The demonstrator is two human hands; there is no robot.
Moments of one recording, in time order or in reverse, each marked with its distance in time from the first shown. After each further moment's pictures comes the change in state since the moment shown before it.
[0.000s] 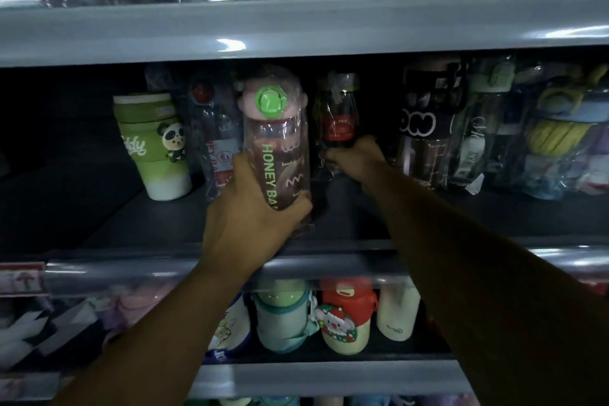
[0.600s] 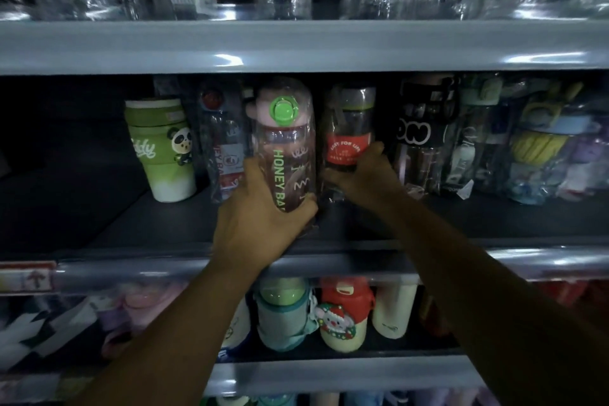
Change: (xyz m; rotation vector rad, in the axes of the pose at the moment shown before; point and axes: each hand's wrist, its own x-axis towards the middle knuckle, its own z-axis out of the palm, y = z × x) left_hand -0.002 0.005 -0.005 -0.015 -0.028 0.011; right_hand -0.057 0.002 -0.017 -0.240 0.092 -0.133
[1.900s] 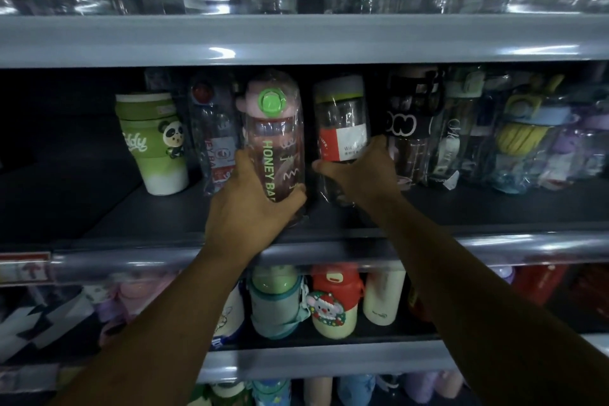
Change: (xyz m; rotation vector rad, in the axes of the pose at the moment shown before) left_hand 0.000 -0.001 0.001 0.001 0.003 0.011; right_hand -0.020 0.000 -0.011 0.203 0.104 -0.012
